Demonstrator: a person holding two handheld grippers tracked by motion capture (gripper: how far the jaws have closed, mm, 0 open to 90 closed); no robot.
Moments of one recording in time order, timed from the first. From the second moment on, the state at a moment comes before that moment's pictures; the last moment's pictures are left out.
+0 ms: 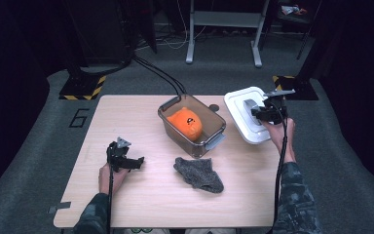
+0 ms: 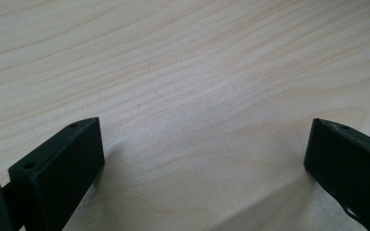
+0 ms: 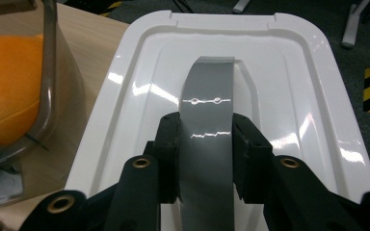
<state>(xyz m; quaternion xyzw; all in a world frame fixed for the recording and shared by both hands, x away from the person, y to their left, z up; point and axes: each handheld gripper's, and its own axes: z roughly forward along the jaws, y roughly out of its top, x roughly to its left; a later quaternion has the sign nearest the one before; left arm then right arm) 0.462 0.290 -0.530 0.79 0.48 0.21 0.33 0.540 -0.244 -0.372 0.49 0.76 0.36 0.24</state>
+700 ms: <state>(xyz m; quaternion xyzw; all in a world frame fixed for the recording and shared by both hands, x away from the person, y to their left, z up) 0.462 0.289 -0.530 0.79 0.48 0.21 0.33 0.537 -0.192 -0.341 0.43 0.78 0.40 0.21</state>
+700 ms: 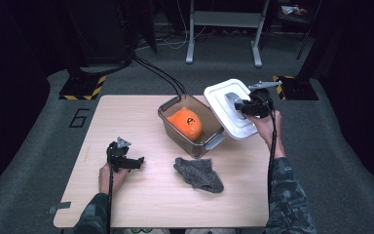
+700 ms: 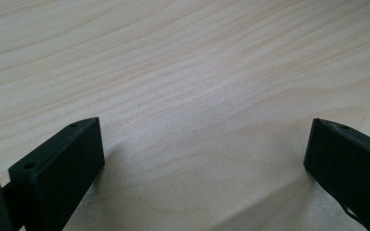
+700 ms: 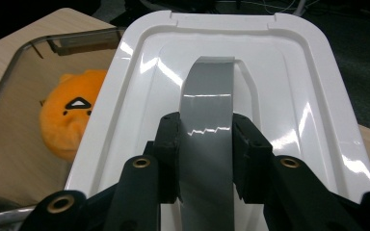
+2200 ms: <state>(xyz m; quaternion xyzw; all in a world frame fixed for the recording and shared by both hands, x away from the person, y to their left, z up) 0.462 0.289 -0.530 0.79 0.48 0.21 0.33 0.551 -0.078 -0.364 0.34 0.84 0.41 0.12</state>
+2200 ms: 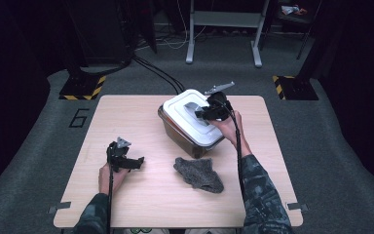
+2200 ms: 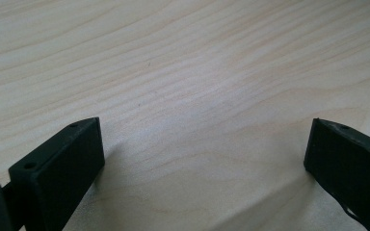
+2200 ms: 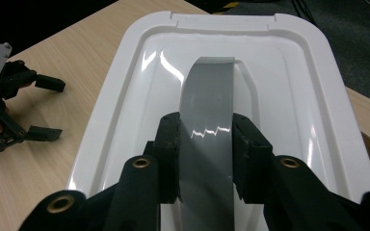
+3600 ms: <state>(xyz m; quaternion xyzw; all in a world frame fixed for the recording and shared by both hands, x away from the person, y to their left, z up) 0.462 0.290 -0.530 0.79 0.48 0.21 0.33 0.540 -0.087 -0.355 0.35 0.83 0.41 0.15</state>
